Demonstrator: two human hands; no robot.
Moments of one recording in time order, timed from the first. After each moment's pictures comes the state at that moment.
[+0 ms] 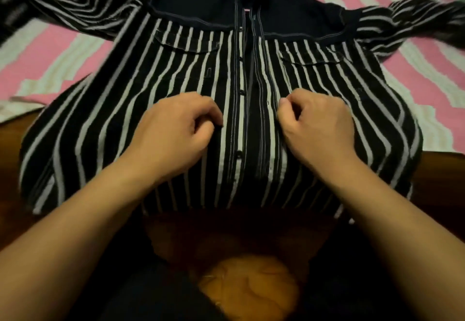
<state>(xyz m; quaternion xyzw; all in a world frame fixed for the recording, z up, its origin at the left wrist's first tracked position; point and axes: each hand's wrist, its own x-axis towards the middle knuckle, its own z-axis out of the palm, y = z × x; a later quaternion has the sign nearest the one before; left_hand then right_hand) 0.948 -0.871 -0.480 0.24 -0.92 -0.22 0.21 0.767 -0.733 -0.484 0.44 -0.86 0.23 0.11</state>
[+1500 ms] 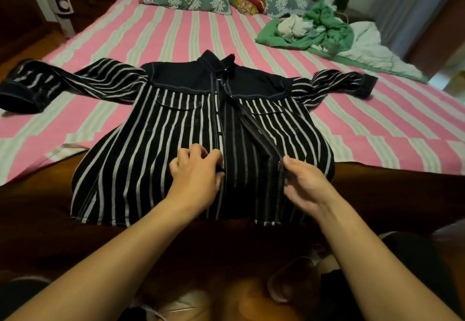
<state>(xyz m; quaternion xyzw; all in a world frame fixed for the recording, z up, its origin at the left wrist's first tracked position) 0.953 -0.800 -0.470 0.33 -0.92 -0.16 0.12 0.783 -0.637 -0.466 0.04 -0.56 0.70 -0.44</state>
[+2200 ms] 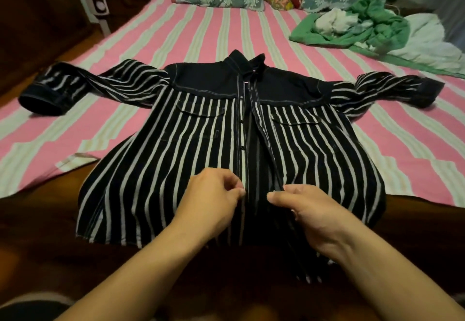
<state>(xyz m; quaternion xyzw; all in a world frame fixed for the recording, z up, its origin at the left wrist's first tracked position) 0.941 -0.805 -0.444 0.42 -0.81 -0.39 0.11 0.801 -0.676 -0.443 0.14 -0.65 0.51 -0.55</state>
